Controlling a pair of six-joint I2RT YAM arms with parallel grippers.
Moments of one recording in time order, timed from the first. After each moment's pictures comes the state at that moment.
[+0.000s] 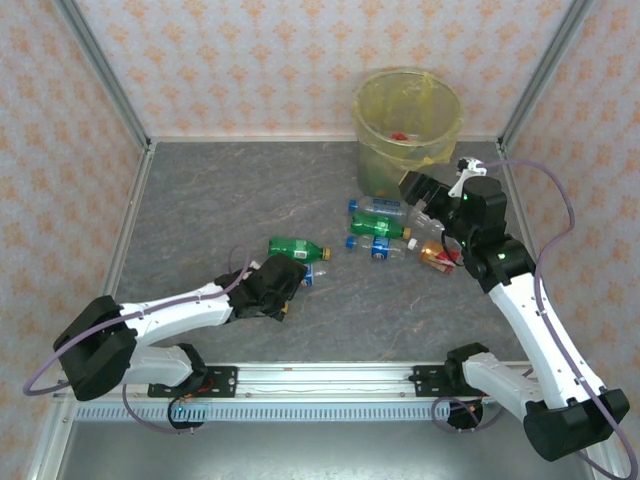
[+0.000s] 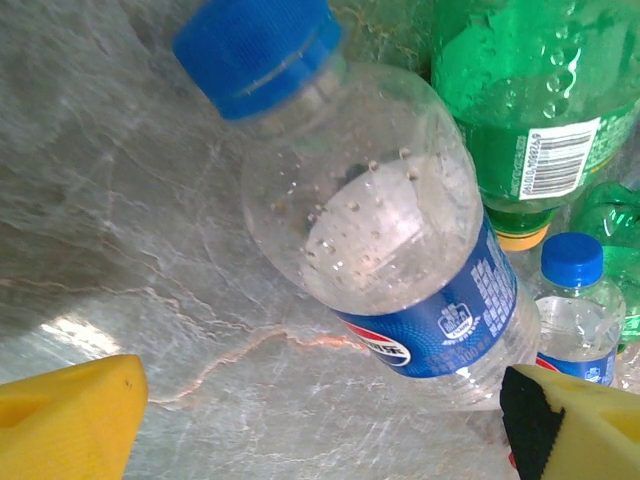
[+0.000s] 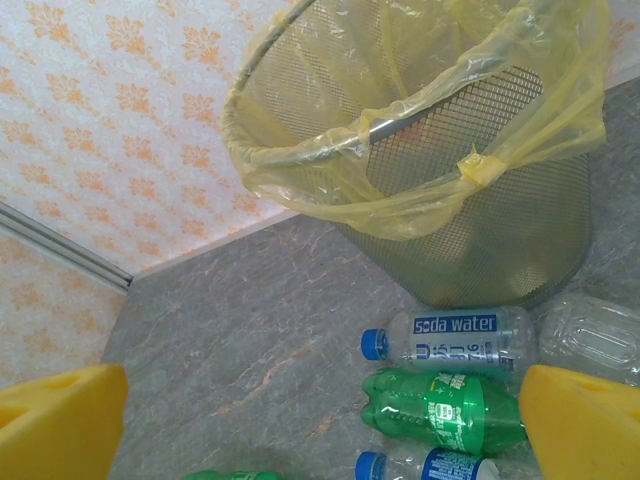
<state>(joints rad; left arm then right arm) -0.83 1.27 0.62 -0.31 -0.16 -1.86 0.29 0.95 1.02 -0.41 -0.02 0.60</state>
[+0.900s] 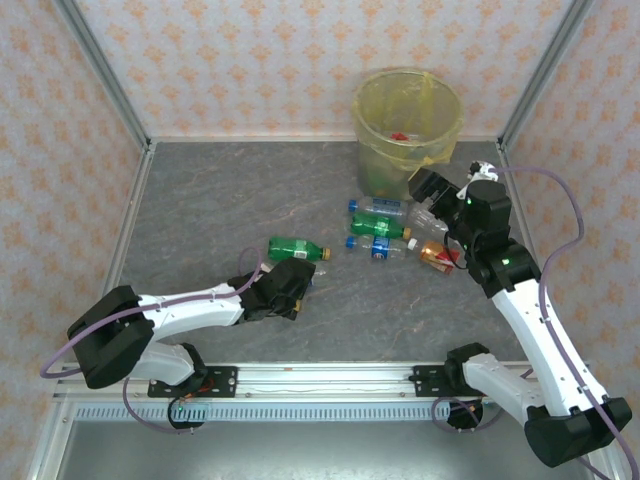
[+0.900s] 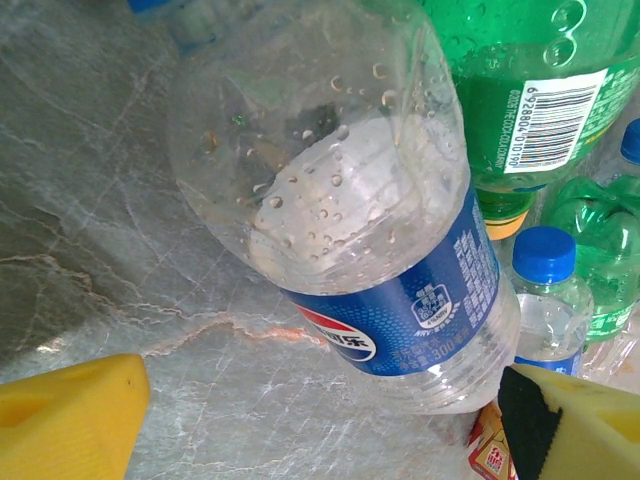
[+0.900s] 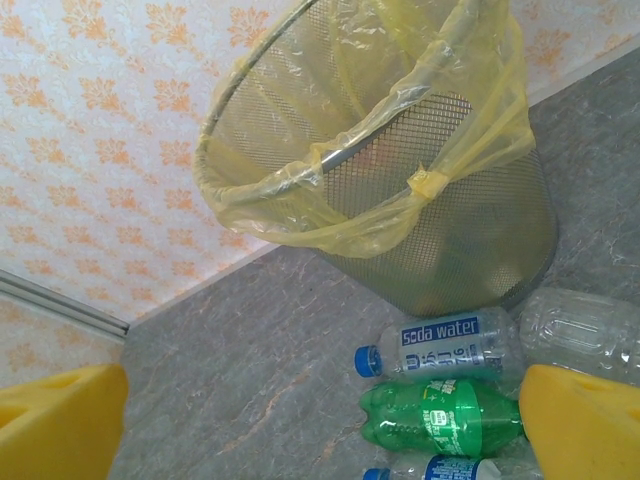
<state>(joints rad) -0.88 1.35 0.62 -0.18 -0.20 -1.95 0.29 0.91 1.02 -0.43 0.07 0.71</state>
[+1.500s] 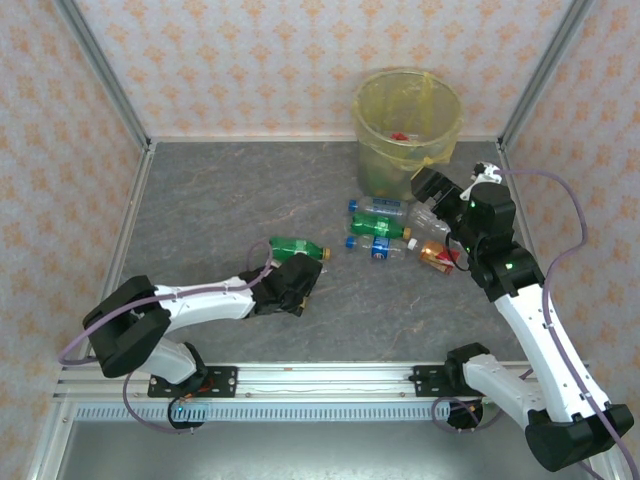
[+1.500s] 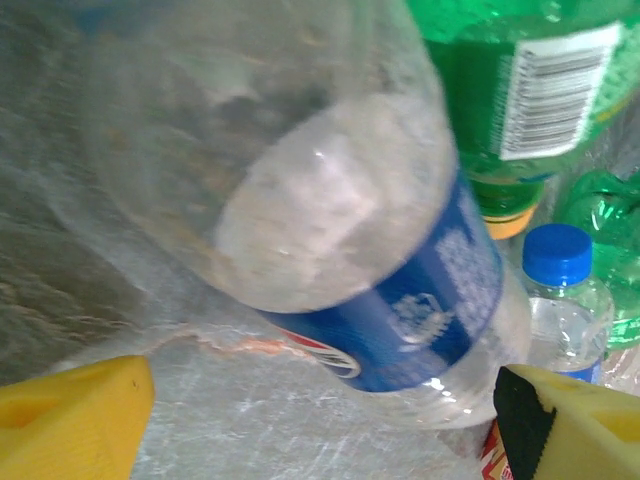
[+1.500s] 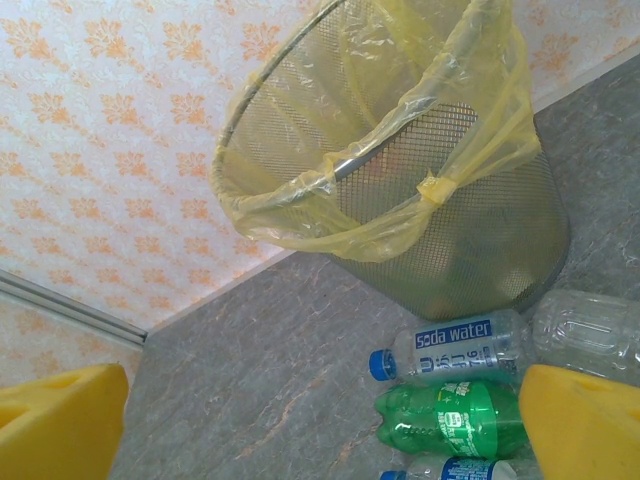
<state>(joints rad) -0.88 1.45 0.71 -0.19 -0.20 -1.92 0.29 0.88 1.02 -0.43 0.07 0.73</state>
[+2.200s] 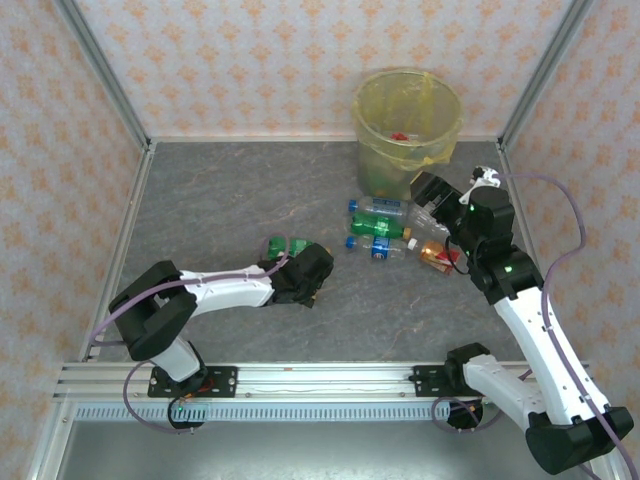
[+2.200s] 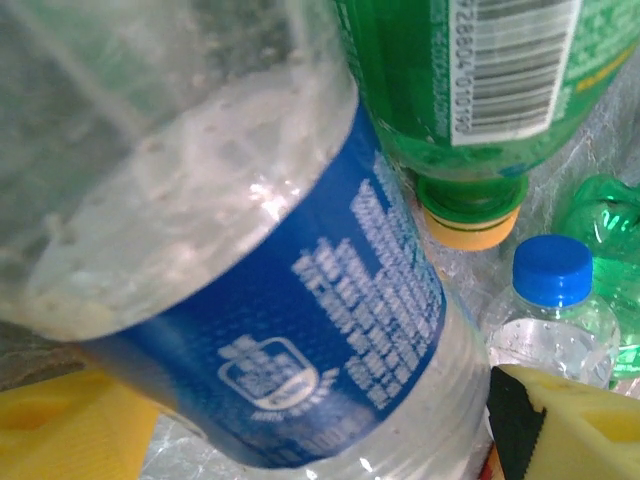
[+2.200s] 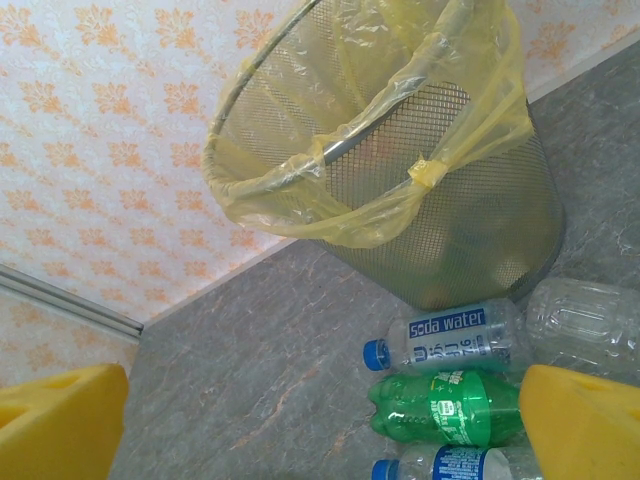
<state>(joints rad) -0.86 1.60 0.83 -0.21 -0.21 -1.94 0.29 0.87 0.99 -0.43 0.06 0.73</state>
